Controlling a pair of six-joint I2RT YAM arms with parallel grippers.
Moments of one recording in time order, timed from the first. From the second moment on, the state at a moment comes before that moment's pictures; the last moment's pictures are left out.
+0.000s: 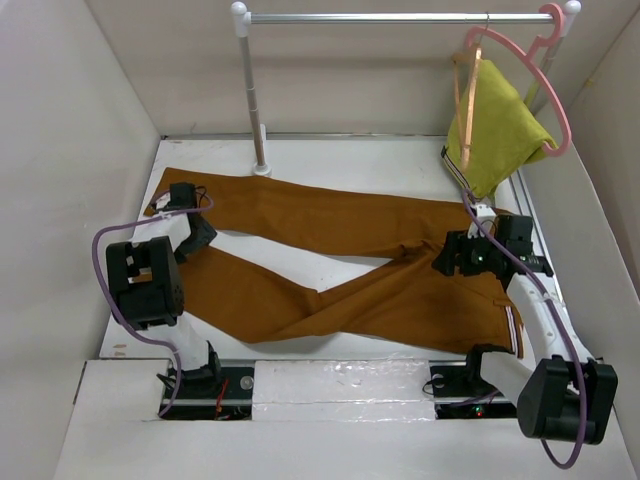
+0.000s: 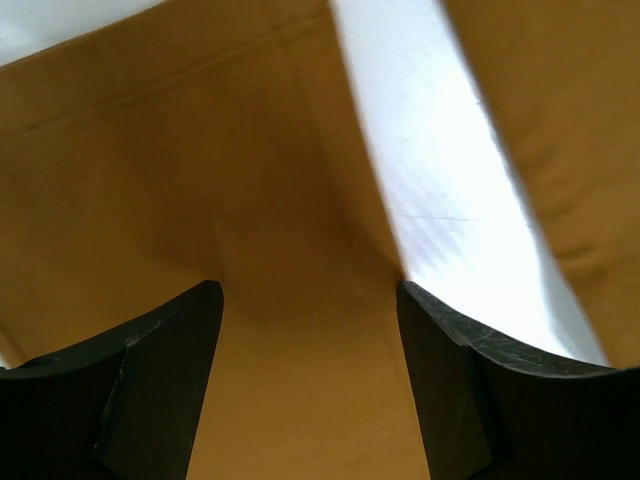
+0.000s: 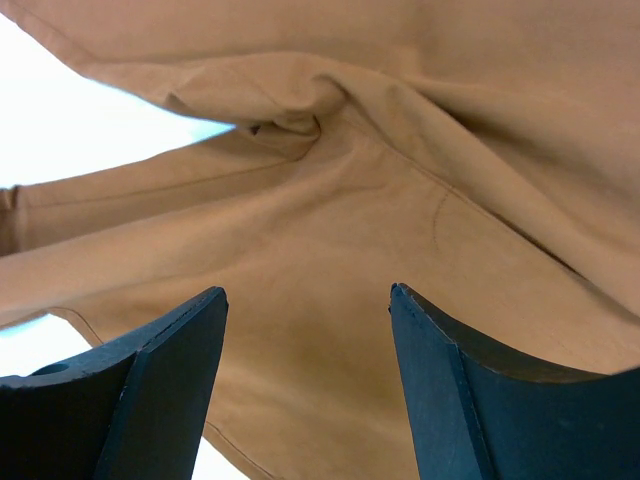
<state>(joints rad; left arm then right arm) 0.14 1.68 1.01 -0.49 -0.30 -0.59 -0.12 1.03 0.69 -0.52 -0.53 -0.06</state>
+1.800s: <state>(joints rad) 0.26 1.75 1.13 -0.49 -0.41 -0.72 -0.64 1.74 1.07 -0.33 -0.37 0.10</state>
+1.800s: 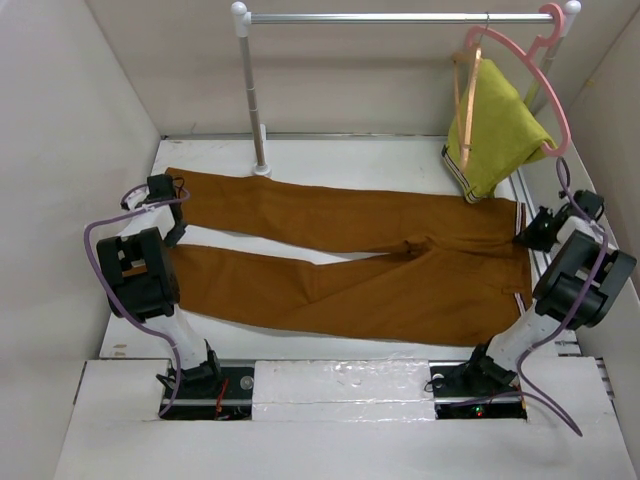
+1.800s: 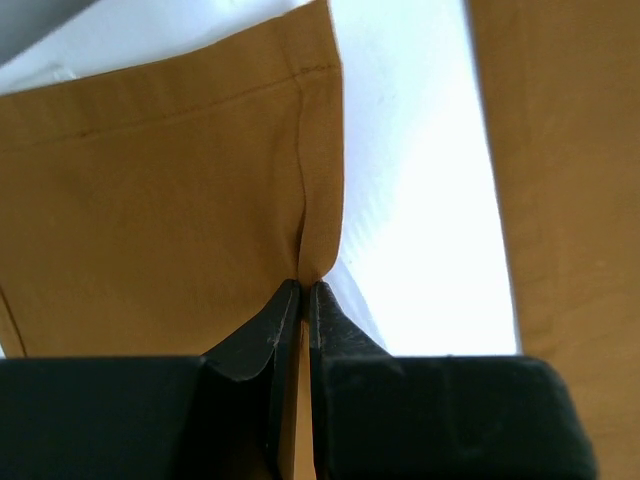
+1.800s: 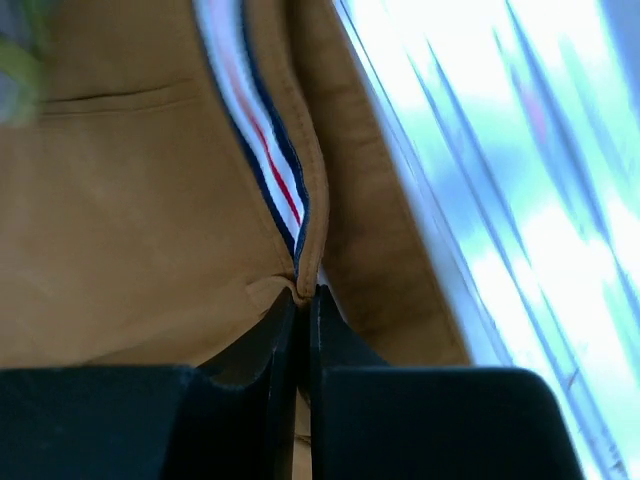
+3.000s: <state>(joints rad) 0.37 1.34 0.93 -0.62 -0.38 -0.68 0.18 0.77 0.56 -0.49 -0.63 0.11</state>
